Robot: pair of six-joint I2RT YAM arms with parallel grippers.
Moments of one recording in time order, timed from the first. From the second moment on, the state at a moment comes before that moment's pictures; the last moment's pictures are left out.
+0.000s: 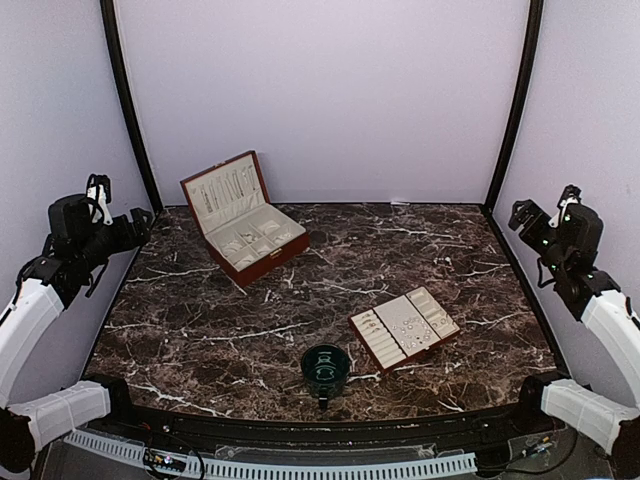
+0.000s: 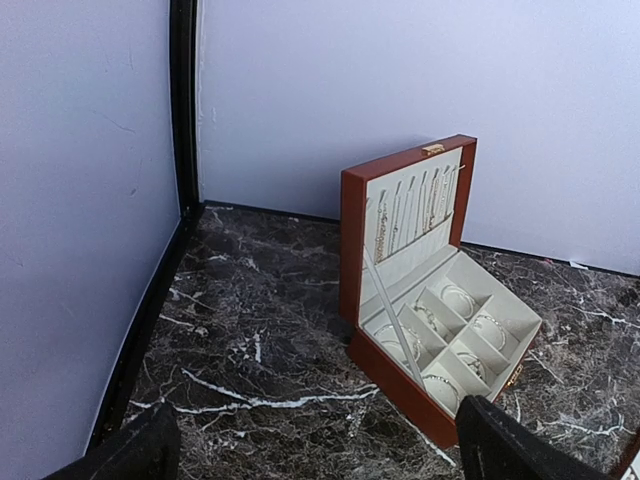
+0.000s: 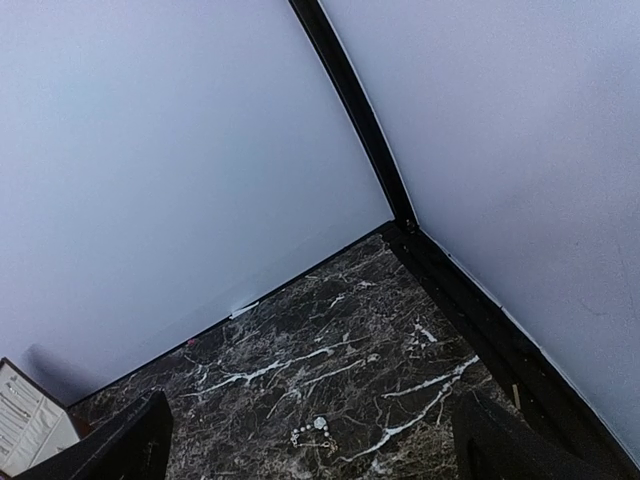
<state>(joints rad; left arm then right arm) -0.02 0.82 0.76 -0.25 -0.04 -0.20 0.01 0.77 0.62 -0.03 0.18 0.51</state>
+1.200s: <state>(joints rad) -0.02 0.91 0.75 -0.27 -0.11 -0.22 0.17 1.63 1.06 -0.33 0.11 0.36</state>
